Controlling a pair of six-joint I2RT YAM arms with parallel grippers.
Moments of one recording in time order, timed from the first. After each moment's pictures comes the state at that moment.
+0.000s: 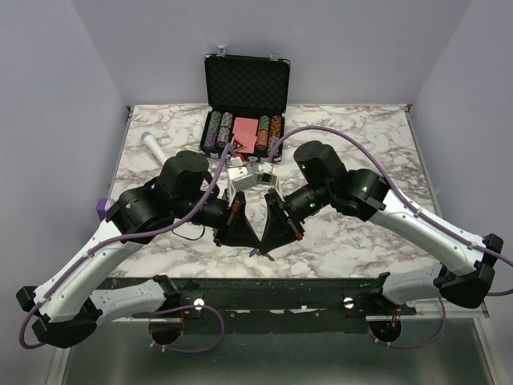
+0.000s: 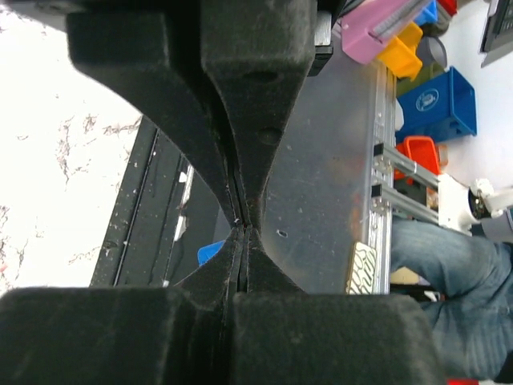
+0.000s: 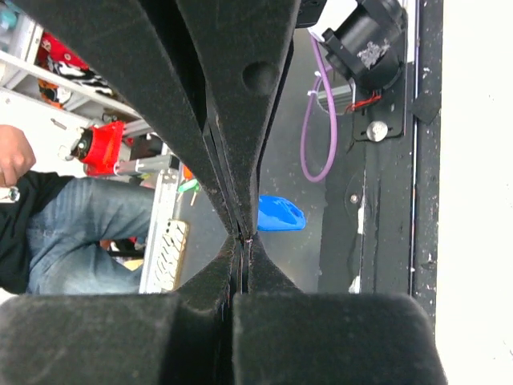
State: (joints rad) left arm -0.85 1.00 1.37 -0.90 0.76 -0.28; right arm 0.97 1.32 1.43 -0.67 -0.93 0.21
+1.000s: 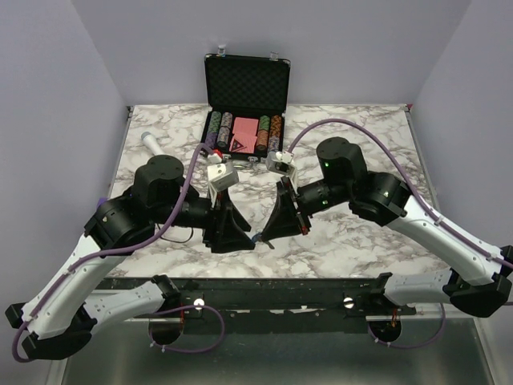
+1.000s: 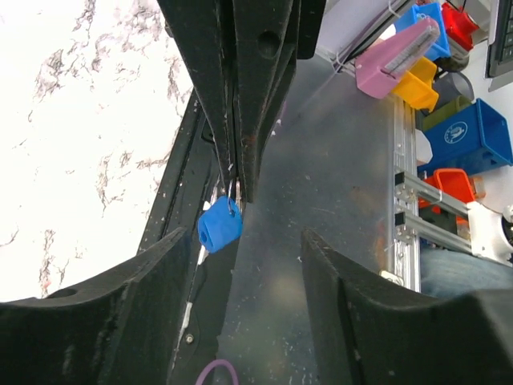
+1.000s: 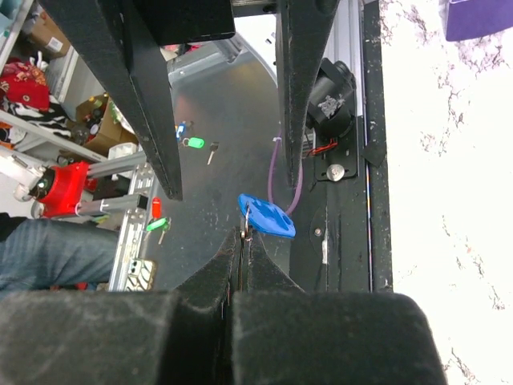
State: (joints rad) left arm -0.81 0.91 1.37 -0.86 0.72 -0.26; right arm 0.96 1.23 1.43 -0.61 -0.83 0.21
